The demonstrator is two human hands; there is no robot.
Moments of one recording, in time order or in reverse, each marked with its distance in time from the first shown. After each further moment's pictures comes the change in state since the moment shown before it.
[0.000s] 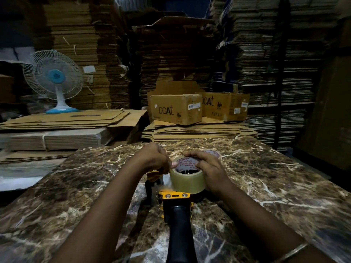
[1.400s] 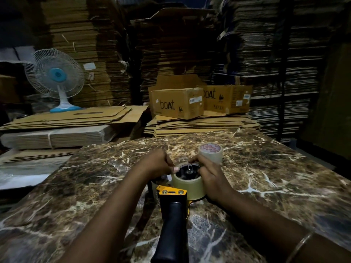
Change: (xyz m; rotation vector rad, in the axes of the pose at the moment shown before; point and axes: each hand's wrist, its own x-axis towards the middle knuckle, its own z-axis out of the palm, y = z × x) left_hand 0.009 -0.029 0.017 0.401 -0.033 0.115; right_hand -0.031 0.013 0.007 -0.291 0.014 -0.063
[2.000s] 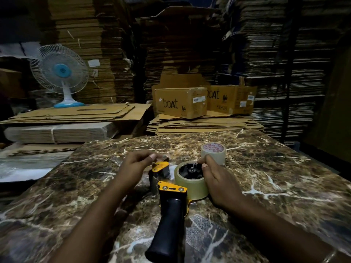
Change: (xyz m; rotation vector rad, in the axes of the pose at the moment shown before) left_hand -0.048 -0.041 0.003 -0.677 0.386 0.128; right_hand -0.018 -0.011 -0.010 -0.462 -0.019 -0.012
